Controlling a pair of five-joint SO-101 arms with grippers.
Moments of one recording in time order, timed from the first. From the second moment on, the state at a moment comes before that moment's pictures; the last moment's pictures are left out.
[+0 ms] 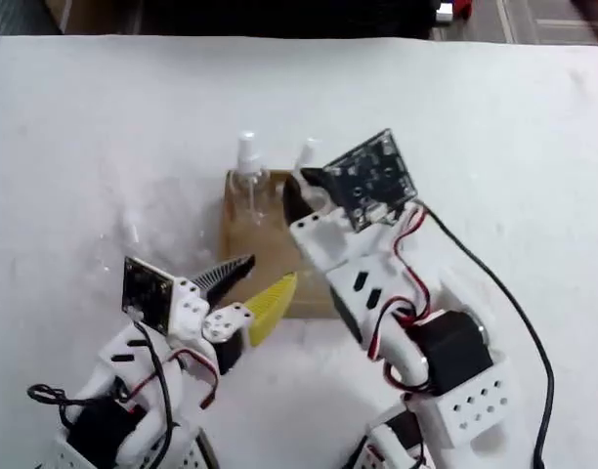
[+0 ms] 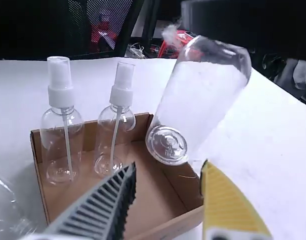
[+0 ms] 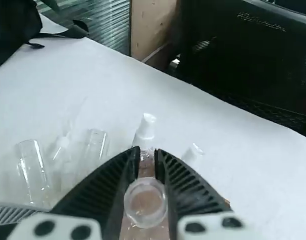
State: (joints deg) left arm 28.4 -104.7 77.0 55.4 16.7; right arm -30.9 -56.1 29.6 54.8 8.7
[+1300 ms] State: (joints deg) left arm -6.5 -104.7 77.8 49.0 16.7; right arm -16.2 -43.1 55.2 11.5 7.2
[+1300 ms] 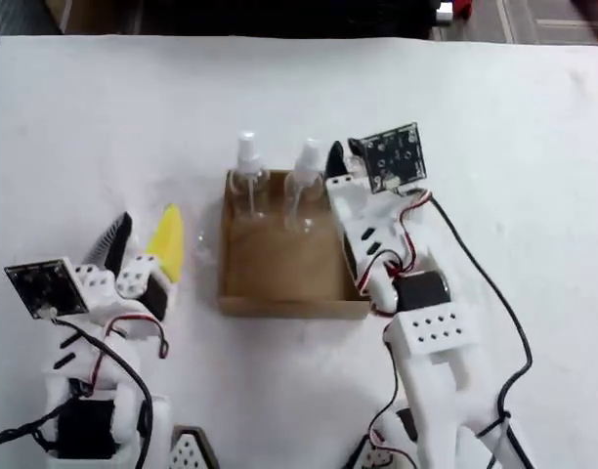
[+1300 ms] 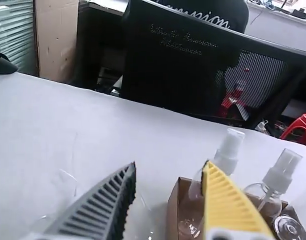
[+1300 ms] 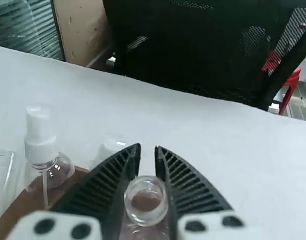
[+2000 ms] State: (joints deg) left arm -6.5 -104.1 80.0 45.8 16.7; right arm -13.9 -23.8 55.2 -1.2 1.6
